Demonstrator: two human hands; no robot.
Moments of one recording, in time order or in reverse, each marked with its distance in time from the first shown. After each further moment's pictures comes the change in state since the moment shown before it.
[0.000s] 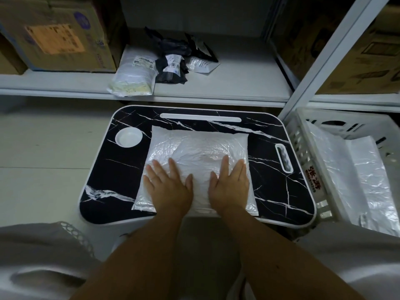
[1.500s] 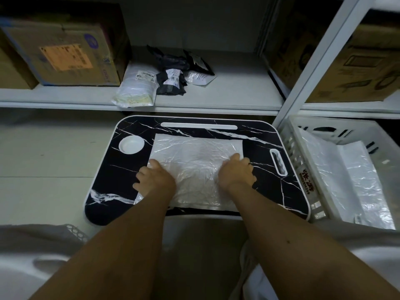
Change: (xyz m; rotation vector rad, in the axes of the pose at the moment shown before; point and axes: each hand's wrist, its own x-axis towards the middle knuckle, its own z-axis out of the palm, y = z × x) left_hand 0.037 -0.010 -0.046 -0.032 -0.155 -0.294; right_hand 0.042 -0.015 -0.053 -0.018 -0.120 0.268
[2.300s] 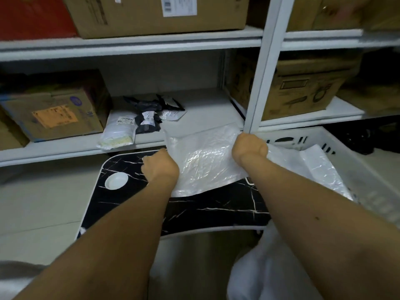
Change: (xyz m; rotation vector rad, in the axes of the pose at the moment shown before) left_hand -0.065 0.069 -0.110 -0.209 0.271 0.335; right_hand -0.011 0.039 -0.170 -0.131 0.216 -0.069
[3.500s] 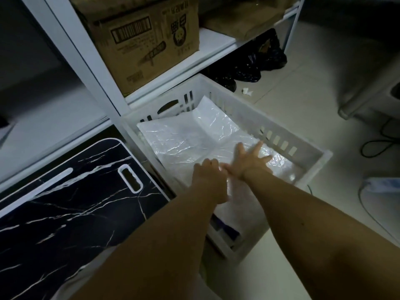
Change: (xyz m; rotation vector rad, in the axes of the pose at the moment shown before) left_hand -0.174 0.296 0.226 0.740 -0.571 1.299; right_hand 0.041 0.346 0.156 0.270 -0.374 0.636
